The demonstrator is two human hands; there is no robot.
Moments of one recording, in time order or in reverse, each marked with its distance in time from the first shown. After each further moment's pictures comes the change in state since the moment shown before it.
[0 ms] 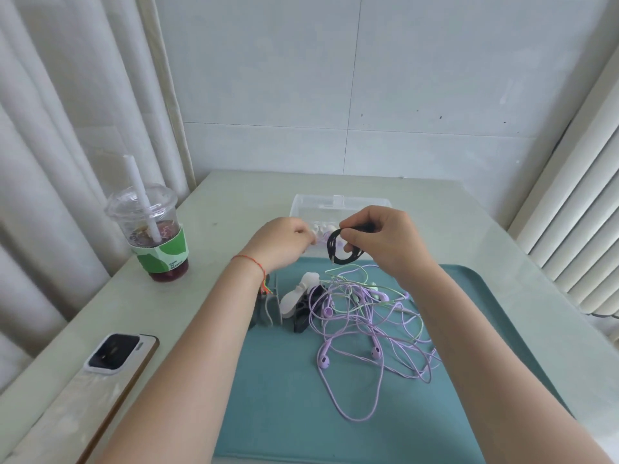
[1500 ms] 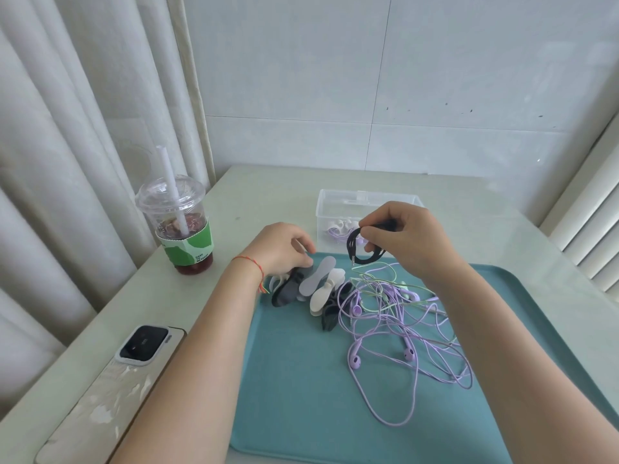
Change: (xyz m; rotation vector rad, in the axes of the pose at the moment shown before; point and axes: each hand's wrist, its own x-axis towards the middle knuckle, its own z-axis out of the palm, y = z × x) left_hand 0.007 -0.064 -0.017 0.011 -0.061 -0.043; right_hand -0.002 -0.009 0.018 -0.093 -0.033 -0.008
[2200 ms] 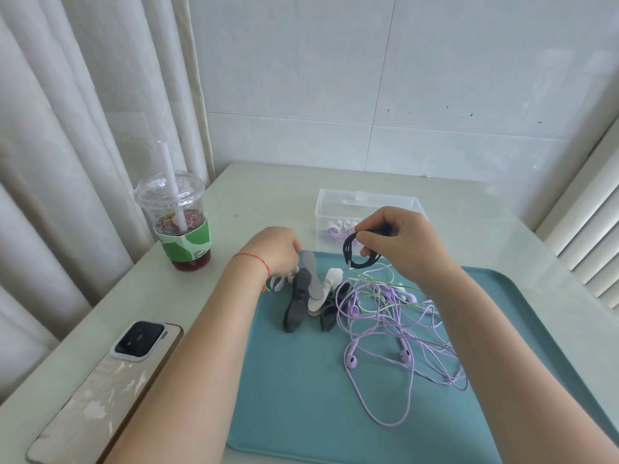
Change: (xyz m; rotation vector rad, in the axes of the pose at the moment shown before) left_hand -0.003 0.007 0.000 0.500 -0.034 -0.090; right_hand 0.000 0.003 0.004 -0.010 -0.026 0.010
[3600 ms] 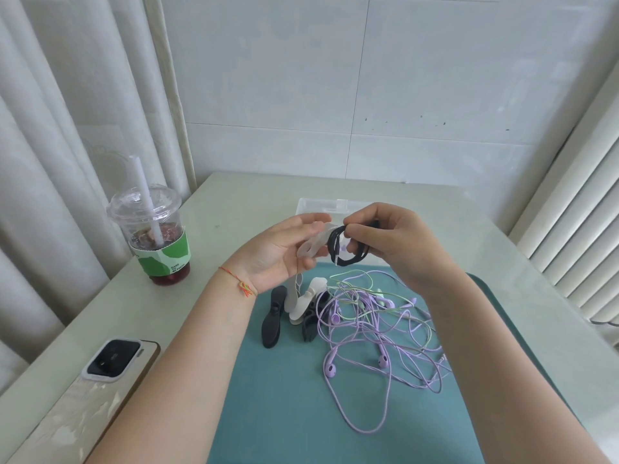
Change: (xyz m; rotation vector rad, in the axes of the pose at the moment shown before) left_hand -0.017 0.036 -0.009 -1.687 -0.370 0.257; right_hand 0.002 -0.006 -0.022 0.432 -0.095 0.002
